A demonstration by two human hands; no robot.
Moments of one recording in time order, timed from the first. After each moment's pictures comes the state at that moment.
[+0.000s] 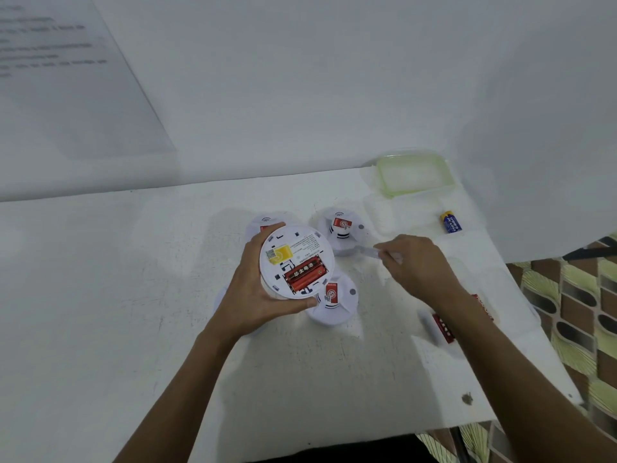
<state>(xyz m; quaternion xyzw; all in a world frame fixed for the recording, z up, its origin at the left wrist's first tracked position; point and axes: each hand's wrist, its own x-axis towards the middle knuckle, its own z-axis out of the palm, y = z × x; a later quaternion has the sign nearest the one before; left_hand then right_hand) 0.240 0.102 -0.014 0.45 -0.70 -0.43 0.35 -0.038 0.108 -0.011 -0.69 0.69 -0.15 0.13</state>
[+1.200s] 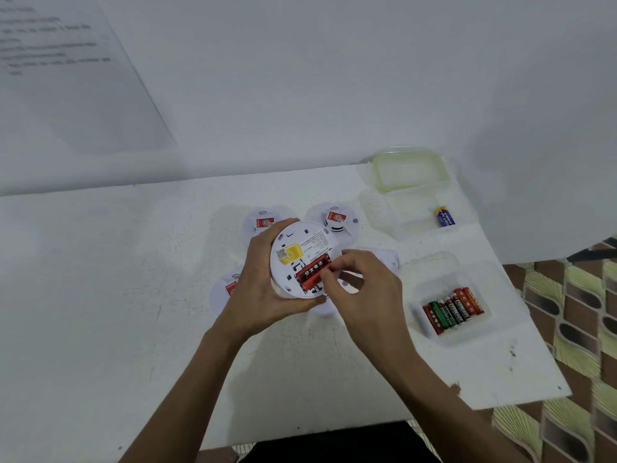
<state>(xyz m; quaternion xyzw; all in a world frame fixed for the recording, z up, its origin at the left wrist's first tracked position) 0.217 0.122 -0.011 0.43 -0.73 -0.38 0.37 0.055 0.179 0.020 -0.52 0.65 -0.47 0.29</state>
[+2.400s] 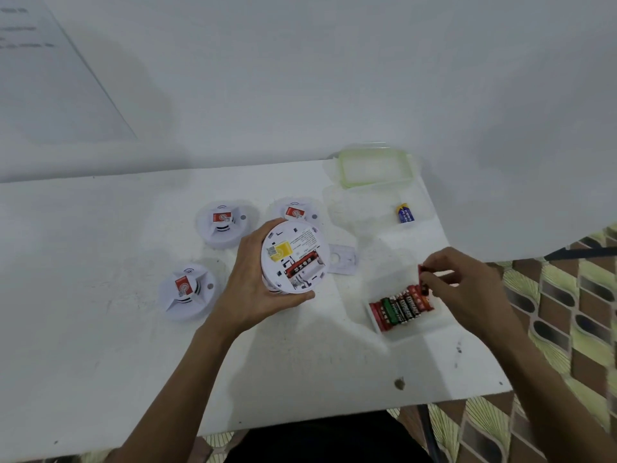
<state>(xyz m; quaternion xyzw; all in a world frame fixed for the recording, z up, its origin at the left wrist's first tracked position) 0.152 0.136 -0.017 0.45 -0.72 -0.37 0.37 -0.158 0.200 0.017 -0.55 0.74 -0.28 0.25</state>
